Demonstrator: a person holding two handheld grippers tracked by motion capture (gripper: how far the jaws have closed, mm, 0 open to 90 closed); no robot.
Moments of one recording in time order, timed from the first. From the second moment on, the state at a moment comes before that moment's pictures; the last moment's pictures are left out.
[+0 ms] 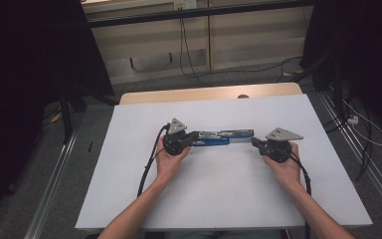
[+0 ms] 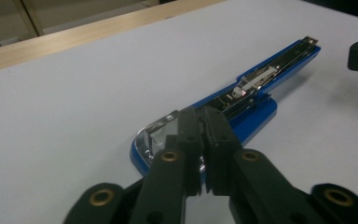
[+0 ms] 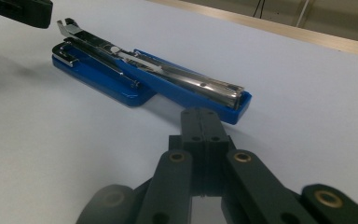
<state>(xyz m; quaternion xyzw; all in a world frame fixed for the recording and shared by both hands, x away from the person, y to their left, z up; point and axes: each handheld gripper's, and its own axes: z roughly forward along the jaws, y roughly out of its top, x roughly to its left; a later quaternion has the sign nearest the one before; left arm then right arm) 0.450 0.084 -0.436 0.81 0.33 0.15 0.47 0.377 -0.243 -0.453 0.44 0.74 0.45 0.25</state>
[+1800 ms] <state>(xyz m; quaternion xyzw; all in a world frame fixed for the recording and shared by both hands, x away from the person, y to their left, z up) 0.458 0.078 -0.453 0.83 0.31 0.14 0.44 0.410 -0.234 -0.460 0.46 0.78 0.38 0.20</state>
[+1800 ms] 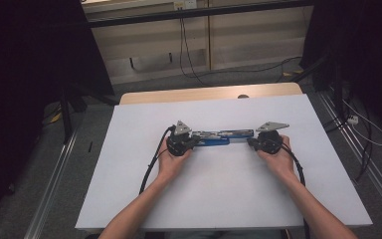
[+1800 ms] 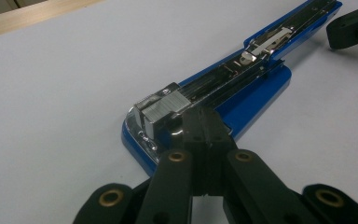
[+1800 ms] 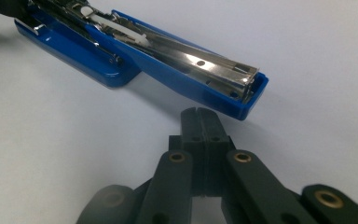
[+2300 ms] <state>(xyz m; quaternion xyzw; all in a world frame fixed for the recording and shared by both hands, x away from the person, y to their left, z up) 0.457 0.078 -0.452 0.83 0.31 0.14 0.44 0.418 -0.226 -0.458 0.46 0.79 0.34 0.21</state>
